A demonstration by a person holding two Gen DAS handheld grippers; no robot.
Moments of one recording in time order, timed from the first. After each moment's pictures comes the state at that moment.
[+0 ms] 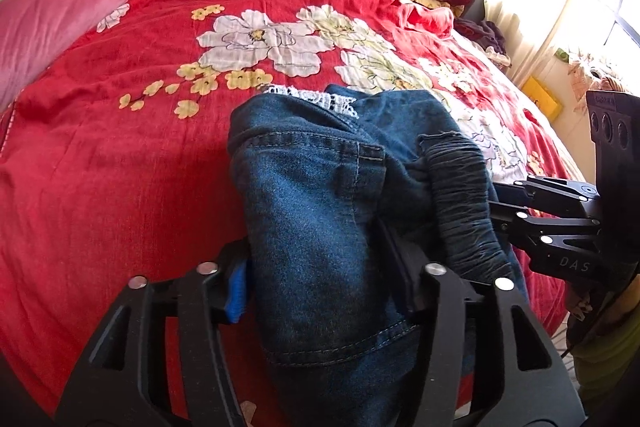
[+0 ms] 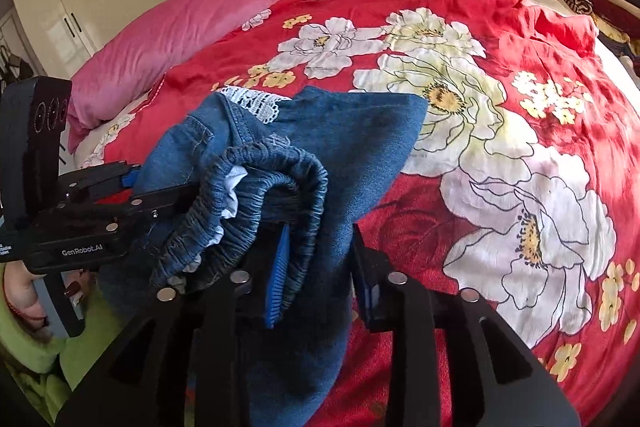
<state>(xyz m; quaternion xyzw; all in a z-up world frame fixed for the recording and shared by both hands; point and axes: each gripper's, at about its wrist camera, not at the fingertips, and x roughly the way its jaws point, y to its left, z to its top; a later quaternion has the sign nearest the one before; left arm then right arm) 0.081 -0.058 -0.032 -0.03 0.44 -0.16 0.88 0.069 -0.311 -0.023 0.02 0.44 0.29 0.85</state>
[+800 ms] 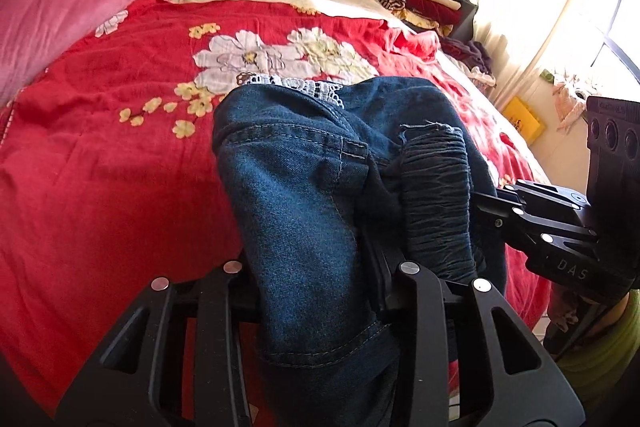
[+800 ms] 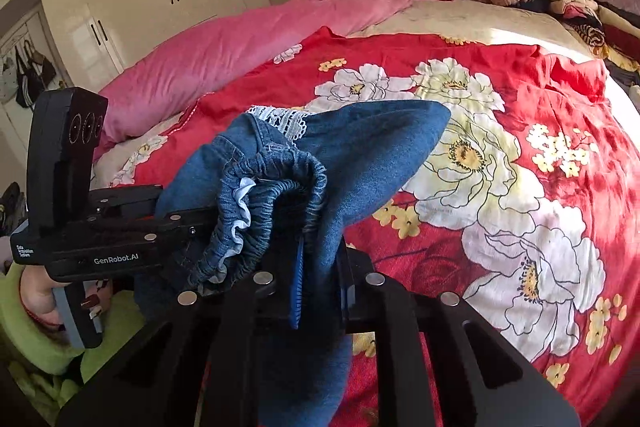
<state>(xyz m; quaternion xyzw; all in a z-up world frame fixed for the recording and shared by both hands) 0.074 -0.052 -0.002 -0.06 0.42 -0.18 0.89 0.058 -0.298 0.023 0.01 0.37 0.33 0.87</state>
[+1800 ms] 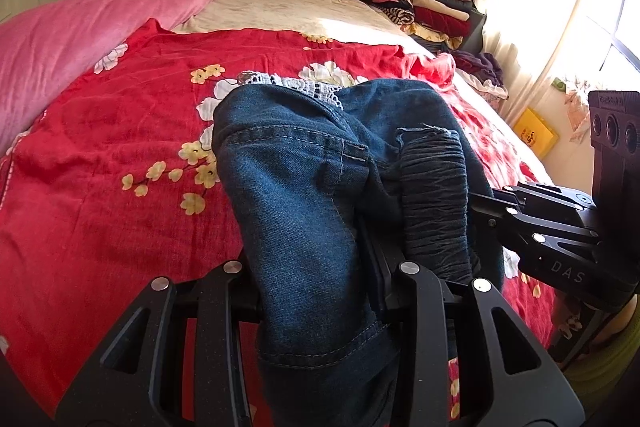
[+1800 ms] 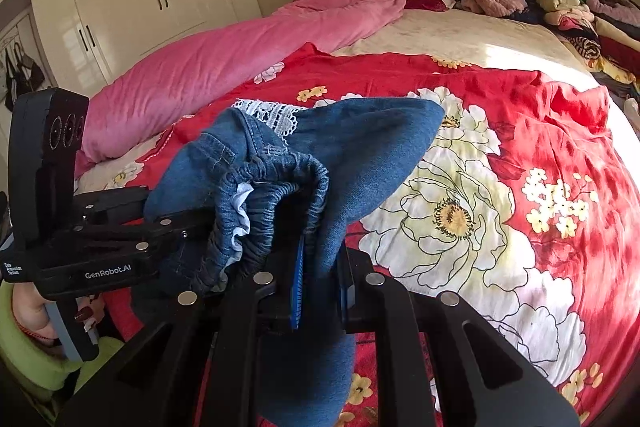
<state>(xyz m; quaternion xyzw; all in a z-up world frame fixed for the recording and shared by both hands) 0.122 -0.056 0.015 -0.05 0.40 -0.16 0.90 0.118 -0.287 0.033 0.00 0.37 0.31 0.88</state>
